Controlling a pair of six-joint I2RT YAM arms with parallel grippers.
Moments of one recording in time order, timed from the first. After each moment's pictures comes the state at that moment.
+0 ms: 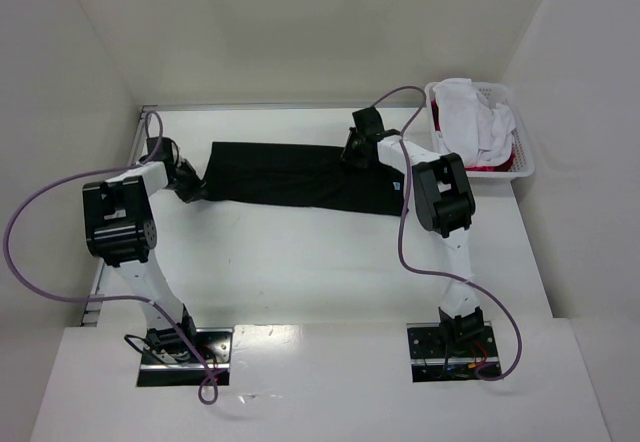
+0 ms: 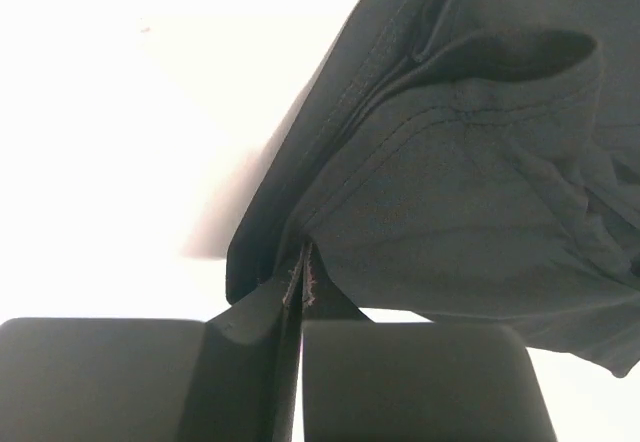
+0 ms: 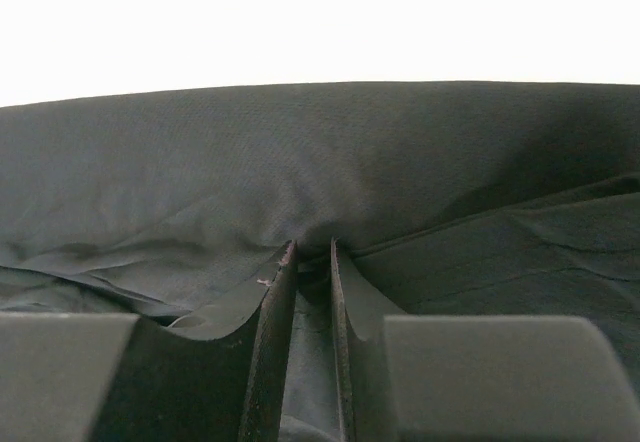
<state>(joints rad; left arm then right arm) 0.23 1.93 1.20 -0.35 0.30 -0.51 0.35 2.28 1.73 -0.31 -0.07 0.68</state>
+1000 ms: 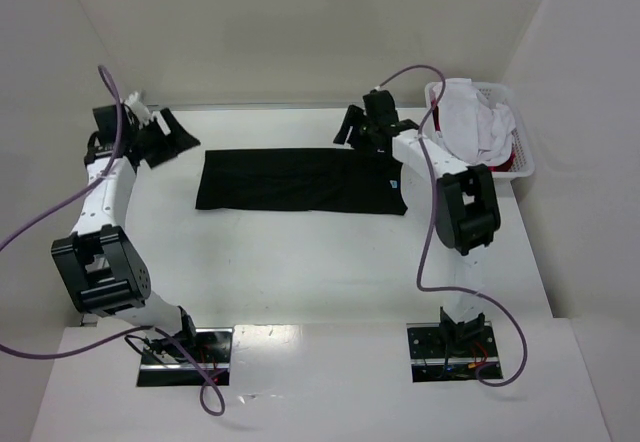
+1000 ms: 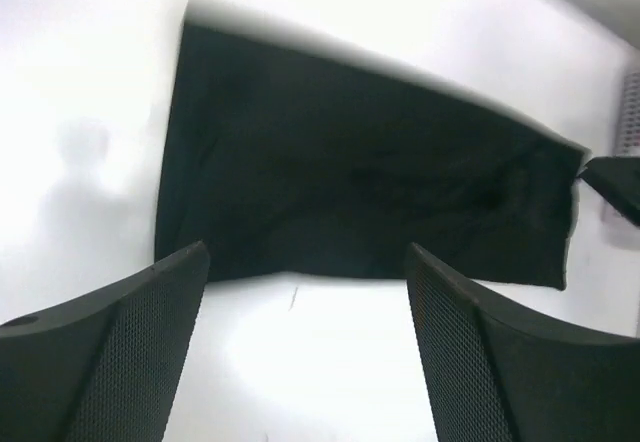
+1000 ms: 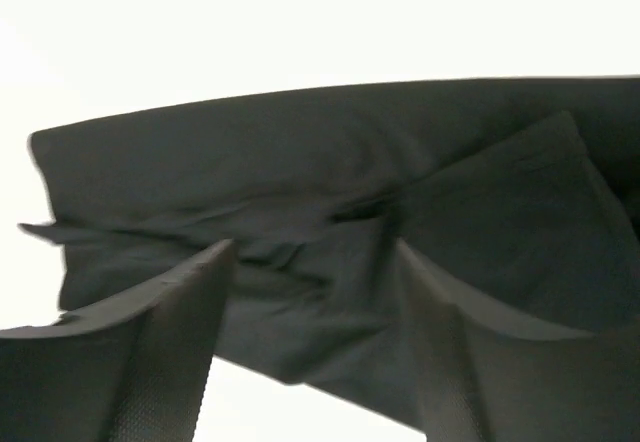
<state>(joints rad) 0.31 1.56 1.25 -0.47 0.46 -0.34 0.35 2.08 1.65 -0.32 -0.08 0.65</state>
